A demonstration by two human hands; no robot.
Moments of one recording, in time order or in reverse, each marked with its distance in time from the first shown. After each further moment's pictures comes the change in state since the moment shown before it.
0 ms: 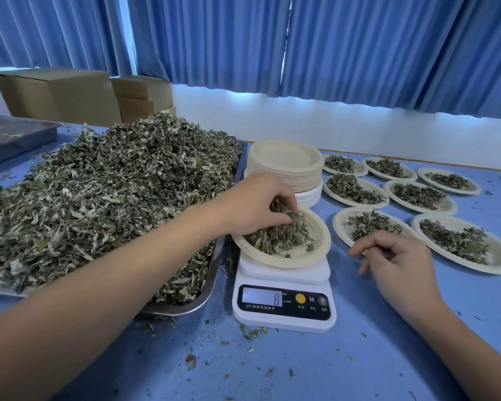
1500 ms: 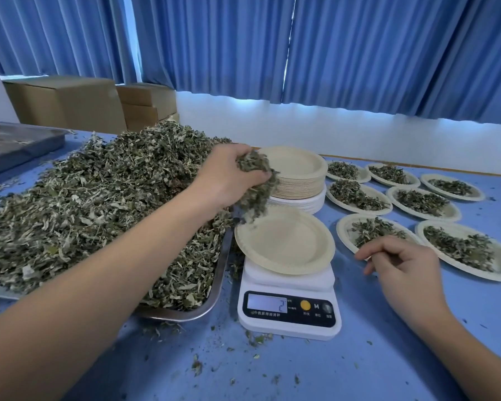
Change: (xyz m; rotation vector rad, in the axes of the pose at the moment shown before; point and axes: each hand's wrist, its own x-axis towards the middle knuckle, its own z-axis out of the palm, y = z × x) left_hand -0.010 -0.011 -0.035 -0.513 0.394 -0.433; right_hand -0.002 -0.003 0.000 -0.046 0.031 0.030
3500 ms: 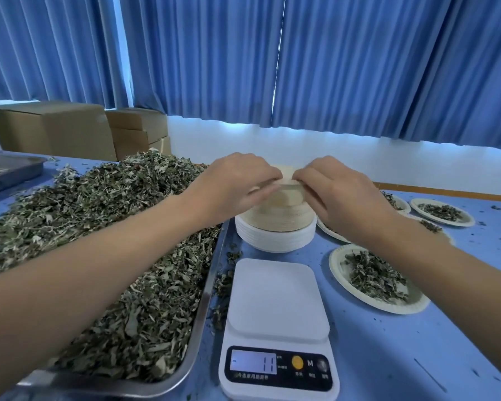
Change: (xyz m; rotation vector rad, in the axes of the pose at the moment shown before) left_hand 0.060 0.001 0.005 0.656 0.055 1.050; right_hand 0.133 -0.097 0.023 -0.832 -0.138 -0.856
